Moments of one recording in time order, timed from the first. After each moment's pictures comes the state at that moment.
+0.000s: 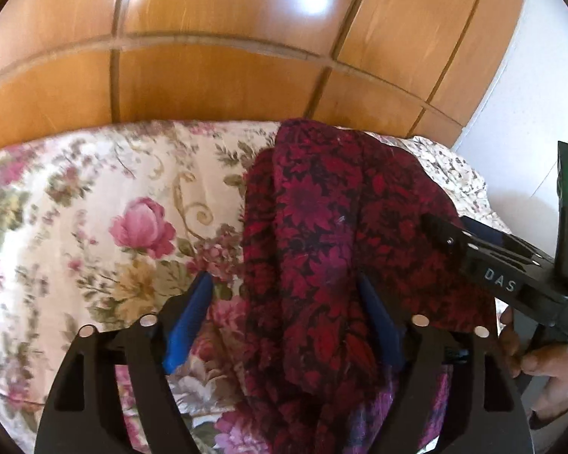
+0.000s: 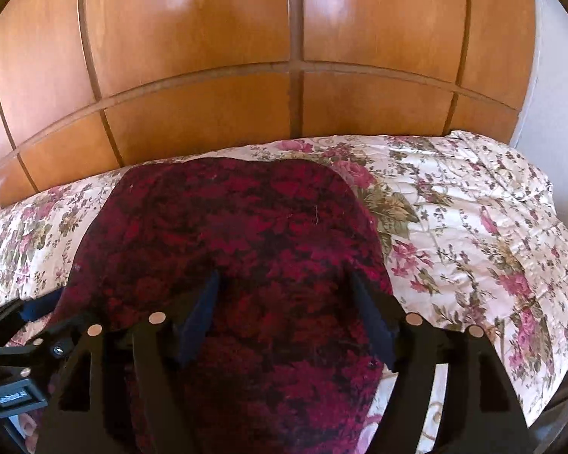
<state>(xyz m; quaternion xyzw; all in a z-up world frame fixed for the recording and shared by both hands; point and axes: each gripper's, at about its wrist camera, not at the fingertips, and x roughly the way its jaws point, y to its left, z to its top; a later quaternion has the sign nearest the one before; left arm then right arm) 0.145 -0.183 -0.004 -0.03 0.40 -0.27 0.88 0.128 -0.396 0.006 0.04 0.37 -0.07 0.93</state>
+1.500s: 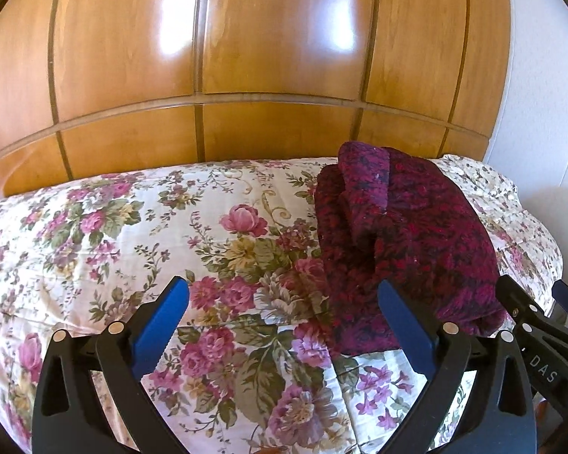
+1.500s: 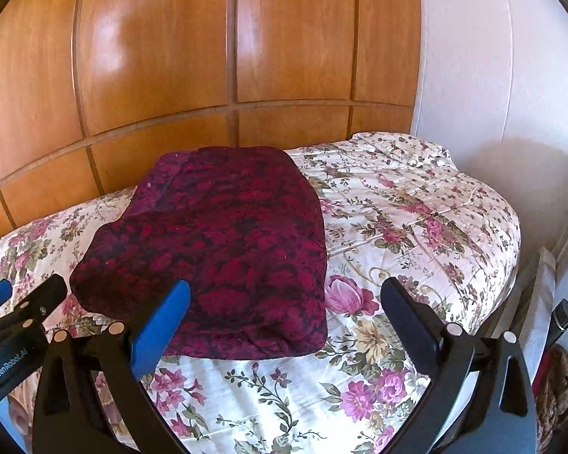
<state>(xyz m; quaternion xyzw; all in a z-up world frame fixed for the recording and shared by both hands) 0.042 -0.123 0.023 0.01 0.32 -0.16 0.94 -0.031 -0.300 0.029 0.06 0.29 -0.23 0.93</state>
